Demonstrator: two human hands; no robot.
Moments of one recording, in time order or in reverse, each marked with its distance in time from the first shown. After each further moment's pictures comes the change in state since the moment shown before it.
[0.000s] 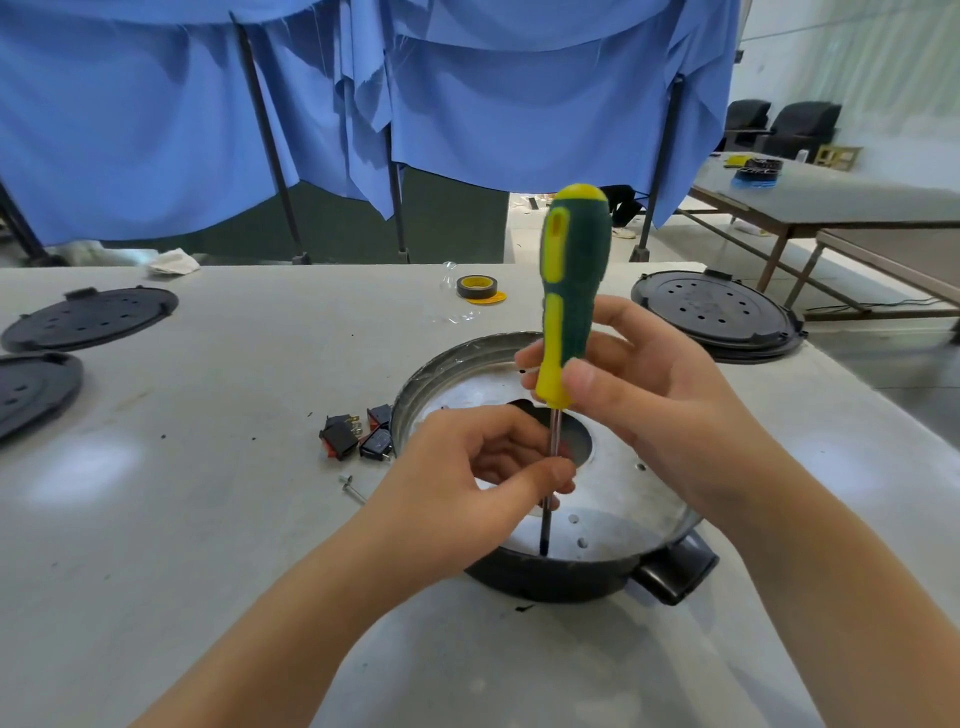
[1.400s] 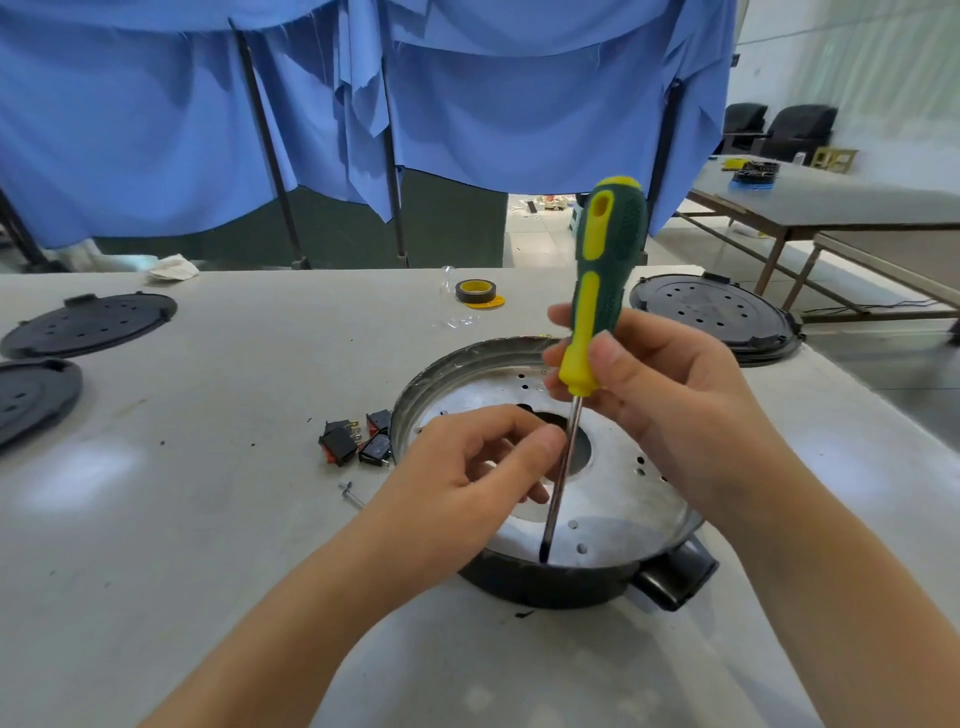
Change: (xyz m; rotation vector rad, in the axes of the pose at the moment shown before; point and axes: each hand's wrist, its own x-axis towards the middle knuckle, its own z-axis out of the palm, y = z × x) left_hand 0.002 -0.001 -0.002 0.025 -0.019 -0.028; right_hand -0.002 0.003 -0.005 0.064 0.094 -0.067
